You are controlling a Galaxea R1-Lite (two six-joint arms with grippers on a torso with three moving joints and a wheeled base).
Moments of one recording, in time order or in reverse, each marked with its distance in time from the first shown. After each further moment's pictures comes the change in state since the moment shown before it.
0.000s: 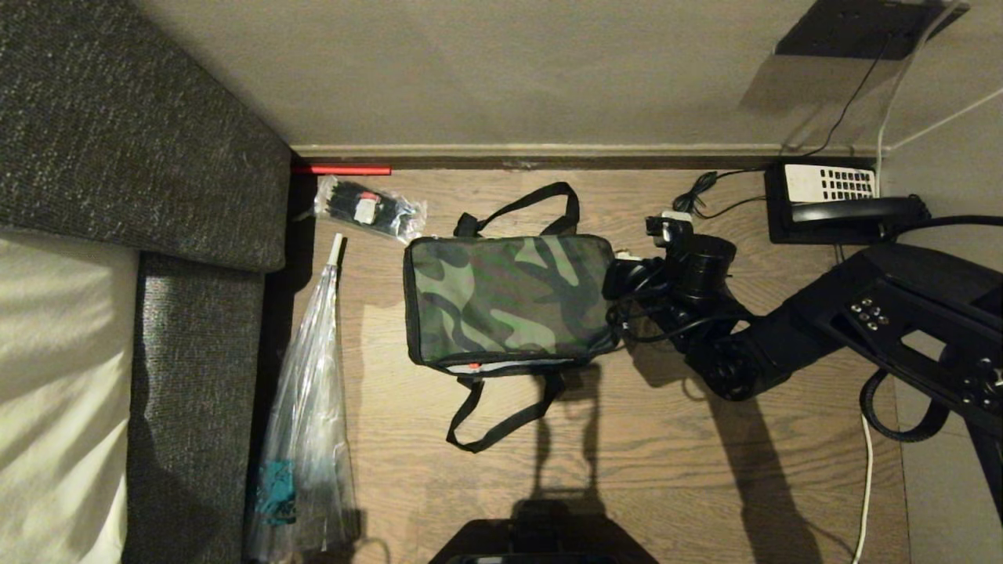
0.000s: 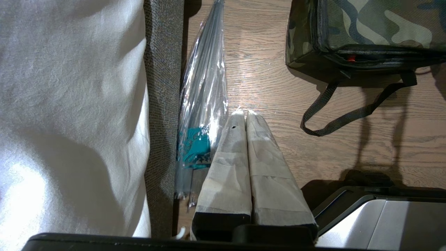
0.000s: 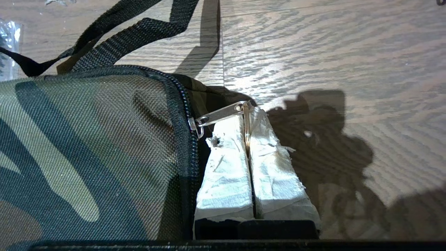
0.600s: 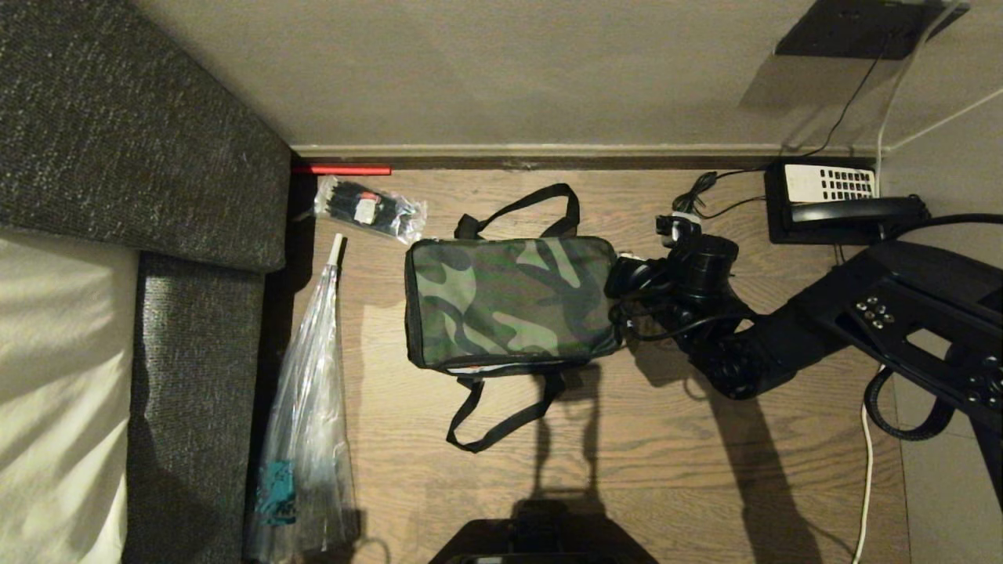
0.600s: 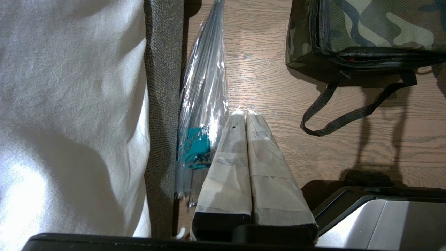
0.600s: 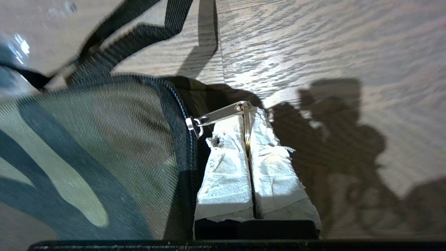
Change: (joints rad) left arm 0.000 0.000 0.000 0.000 0.000 0.000; right arm -0.009 -0.006 0.005 0.021 0.000 0.119
